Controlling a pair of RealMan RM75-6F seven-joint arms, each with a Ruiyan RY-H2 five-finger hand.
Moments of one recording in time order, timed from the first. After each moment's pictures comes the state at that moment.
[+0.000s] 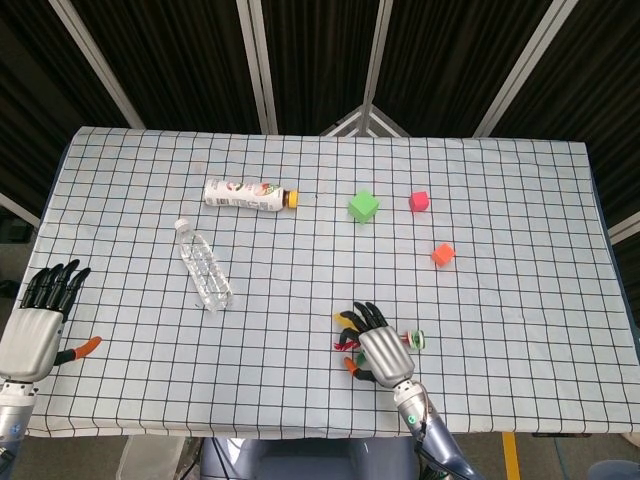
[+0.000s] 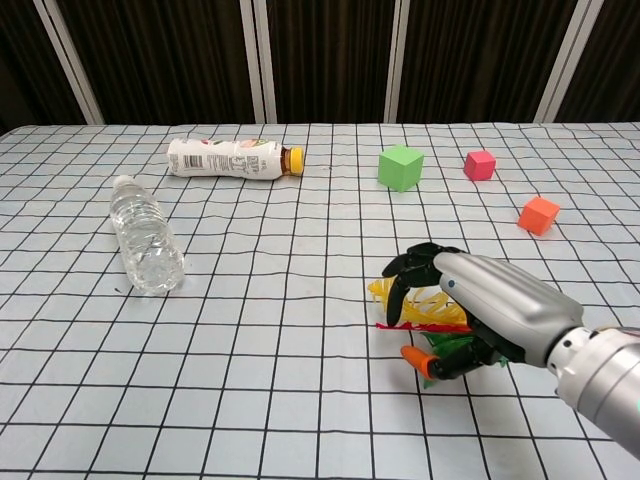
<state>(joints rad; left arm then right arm) -0.16 -1.21 -0.02 -1.56 1.55 1.53 0.09 0.39 -1.80 0.08 -1.53 -1.42 1.14 -0.28</state>
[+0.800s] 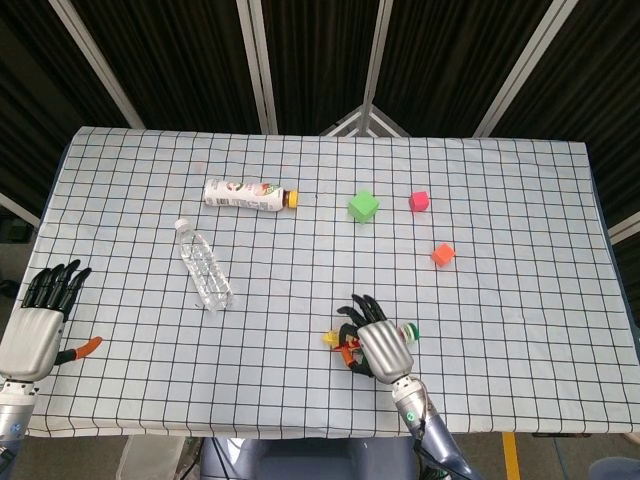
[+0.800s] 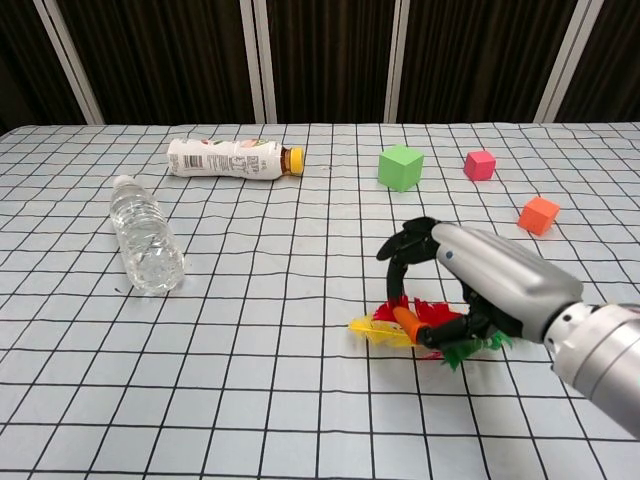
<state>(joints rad) -0.16 -1.21 -0.03 -1.56 1.55 1.51 0.09 0.40 -1.76 0.11 -1.62 -1.43 1.19 -0.29</state>
